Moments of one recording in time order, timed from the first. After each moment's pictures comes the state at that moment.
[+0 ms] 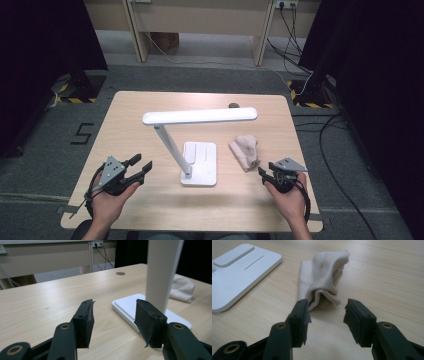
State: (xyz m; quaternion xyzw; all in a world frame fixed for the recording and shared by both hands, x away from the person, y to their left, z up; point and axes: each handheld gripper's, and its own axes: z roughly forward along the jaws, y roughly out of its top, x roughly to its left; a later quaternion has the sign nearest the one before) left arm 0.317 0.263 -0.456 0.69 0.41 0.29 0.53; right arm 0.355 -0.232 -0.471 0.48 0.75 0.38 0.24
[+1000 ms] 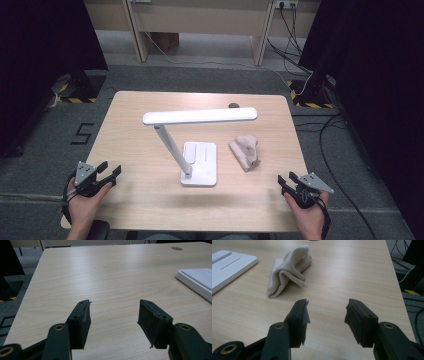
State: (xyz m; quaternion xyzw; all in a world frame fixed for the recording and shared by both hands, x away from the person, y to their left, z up) left arm 0.321 0.343 -0.501 0.65 0.53 0.31 0.45; right arm 0.319 -0.288 -0.492 0.51 0.70 0.41 0.29
